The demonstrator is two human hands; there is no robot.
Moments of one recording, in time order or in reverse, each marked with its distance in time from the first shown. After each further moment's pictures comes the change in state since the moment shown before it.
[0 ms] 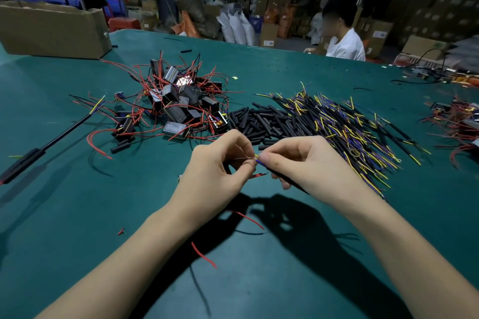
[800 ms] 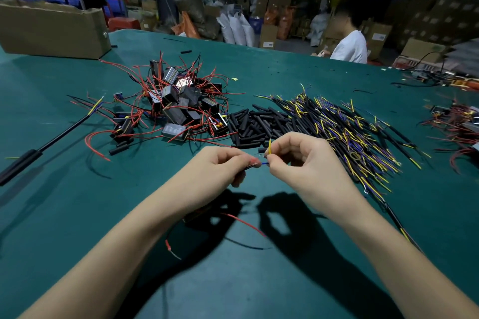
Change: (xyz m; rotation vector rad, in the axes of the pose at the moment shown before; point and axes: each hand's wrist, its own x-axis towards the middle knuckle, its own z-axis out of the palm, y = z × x) left_hand 0.015 0.007 -0.011 -0.171 -0.282 -0.469; right_hand 0.002 0.007 0.008 -0.099 0.191 -0.129
